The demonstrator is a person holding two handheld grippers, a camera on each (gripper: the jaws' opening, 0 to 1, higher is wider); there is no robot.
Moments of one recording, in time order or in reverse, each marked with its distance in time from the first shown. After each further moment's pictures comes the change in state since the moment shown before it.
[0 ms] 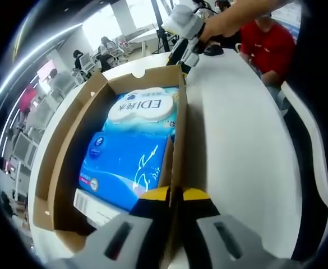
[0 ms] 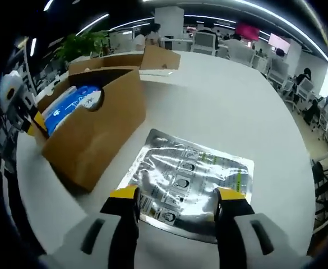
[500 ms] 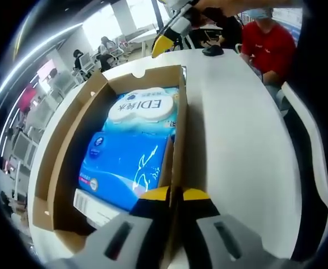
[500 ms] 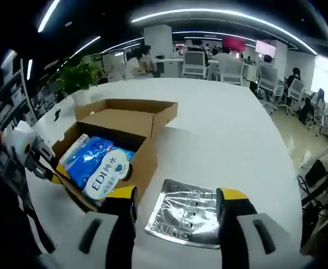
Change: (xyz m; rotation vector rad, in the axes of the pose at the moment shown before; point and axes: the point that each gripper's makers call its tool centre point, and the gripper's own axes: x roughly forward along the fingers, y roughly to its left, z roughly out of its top) left arm 0.000 0.001 0.000 -0.001 -0.001 -0.003; right arm -0.068 0.020 0.088 0.048 -0.171 -0.012
